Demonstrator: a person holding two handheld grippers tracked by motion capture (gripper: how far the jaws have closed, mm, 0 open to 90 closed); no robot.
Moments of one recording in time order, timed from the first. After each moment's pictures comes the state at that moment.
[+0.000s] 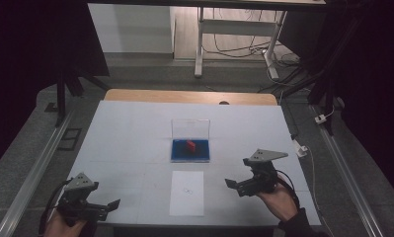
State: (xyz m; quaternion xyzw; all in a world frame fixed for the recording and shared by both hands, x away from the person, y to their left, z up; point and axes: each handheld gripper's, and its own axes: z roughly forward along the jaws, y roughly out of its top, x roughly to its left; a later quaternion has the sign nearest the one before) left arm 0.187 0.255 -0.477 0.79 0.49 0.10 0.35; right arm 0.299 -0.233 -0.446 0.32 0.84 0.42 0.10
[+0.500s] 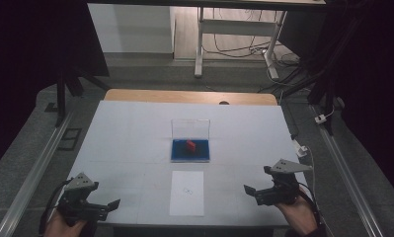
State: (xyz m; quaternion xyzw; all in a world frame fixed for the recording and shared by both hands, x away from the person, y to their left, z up) left arm 0.187 0.255 -0.477 0.79 0.49 0.10 0.35; right arm 0.272 -0.281 -0.447 0.36 0.82 0.42 0.14
